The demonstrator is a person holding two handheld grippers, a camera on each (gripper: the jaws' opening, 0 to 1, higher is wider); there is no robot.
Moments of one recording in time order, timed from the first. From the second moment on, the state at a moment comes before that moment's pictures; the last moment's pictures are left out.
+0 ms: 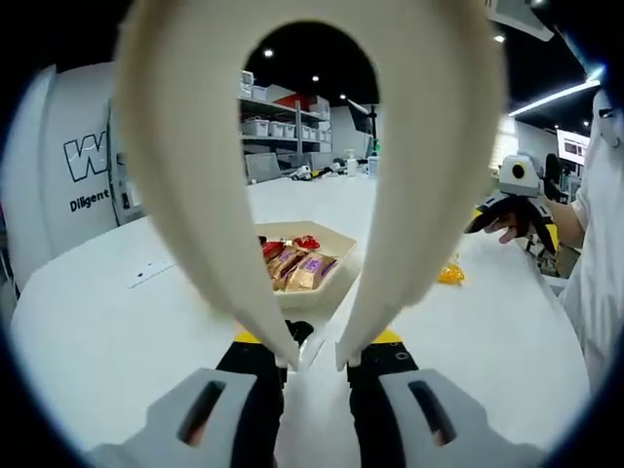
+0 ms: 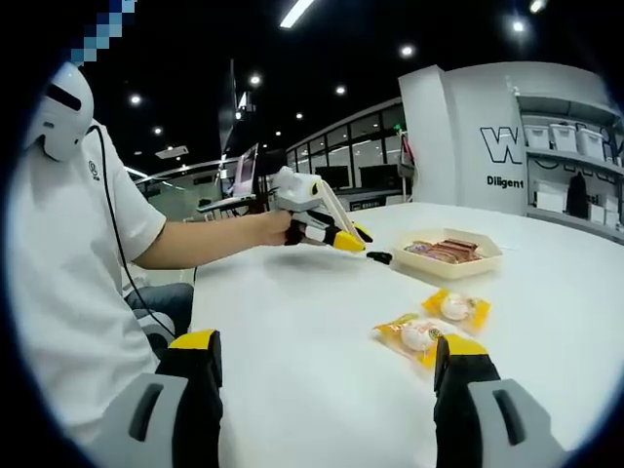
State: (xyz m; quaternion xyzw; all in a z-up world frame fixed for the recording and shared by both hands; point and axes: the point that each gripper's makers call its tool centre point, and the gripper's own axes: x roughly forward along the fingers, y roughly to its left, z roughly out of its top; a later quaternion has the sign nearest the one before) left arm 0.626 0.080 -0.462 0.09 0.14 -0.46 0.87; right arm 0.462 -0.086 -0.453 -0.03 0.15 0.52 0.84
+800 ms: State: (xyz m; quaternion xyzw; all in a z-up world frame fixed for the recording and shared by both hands) left arm 0.639 0.077 -0.461 0.10 0.13 -0.43 0.89; right arm 0.462 -0.086 -0.457 -0.03 0.15 0.52 0.84
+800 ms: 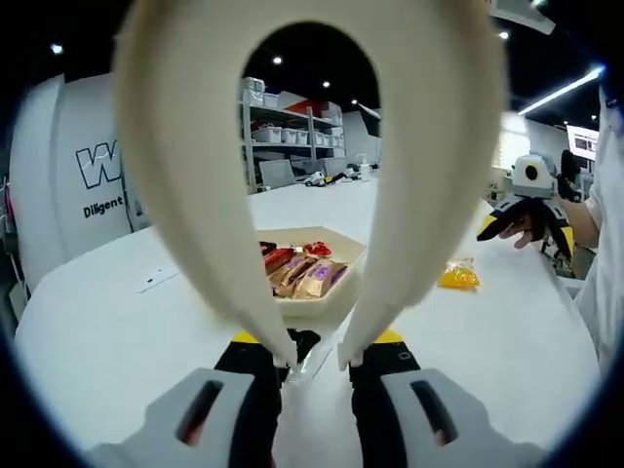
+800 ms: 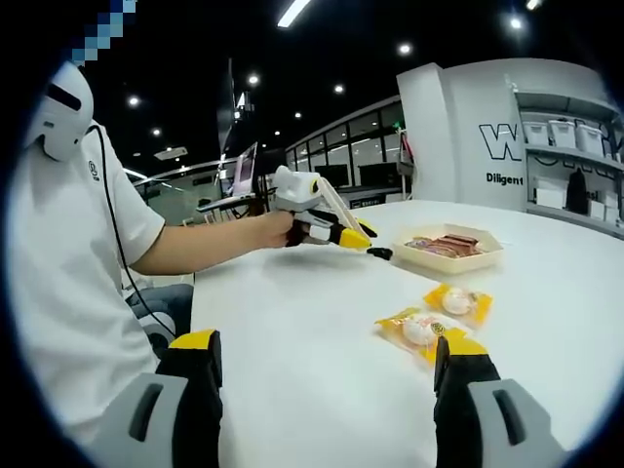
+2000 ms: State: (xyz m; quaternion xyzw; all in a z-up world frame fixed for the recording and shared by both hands) left arm 0.663 0.074 -0.475 0.12 0.14 -0.44 0.88; right arm 0.461 -0.087 -0.458 -0.03 0.15 0.52 0.84
